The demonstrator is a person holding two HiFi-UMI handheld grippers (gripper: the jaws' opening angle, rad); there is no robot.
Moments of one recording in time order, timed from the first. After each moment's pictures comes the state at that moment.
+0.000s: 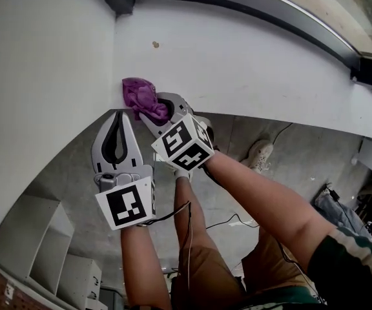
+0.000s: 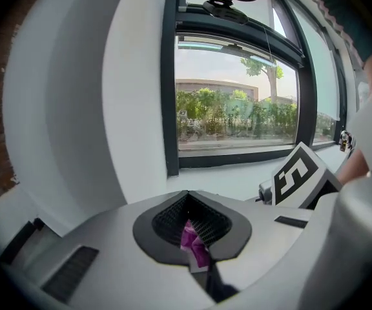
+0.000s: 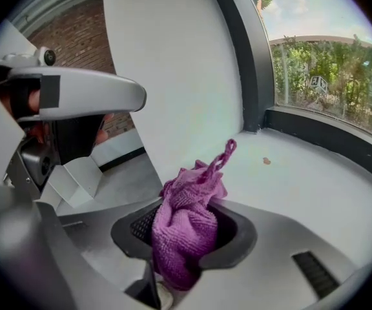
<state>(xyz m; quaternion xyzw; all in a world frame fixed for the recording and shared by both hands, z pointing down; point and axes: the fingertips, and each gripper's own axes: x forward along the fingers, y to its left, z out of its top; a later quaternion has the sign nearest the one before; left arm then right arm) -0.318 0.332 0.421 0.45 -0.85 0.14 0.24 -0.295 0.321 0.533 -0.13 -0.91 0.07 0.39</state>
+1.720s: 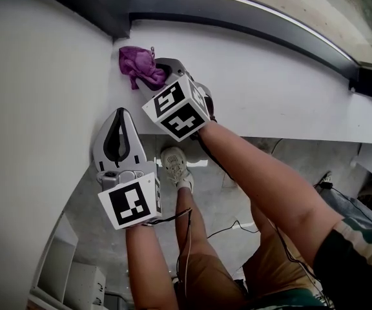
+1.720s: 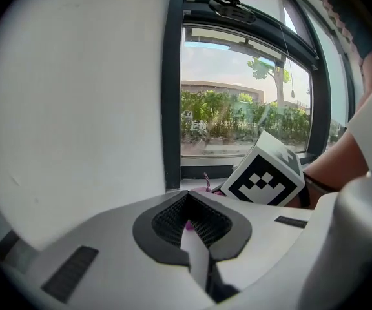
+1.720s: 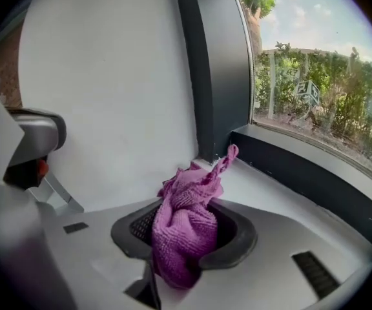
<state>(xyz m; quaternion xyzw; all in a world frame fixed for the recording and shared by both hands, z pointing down) -0.361 0.280 0.424 0.44 -0.86 0.12 0.24 -0.391 0.212 0.530 -0.07 -0.92 0.04 0.38</state>
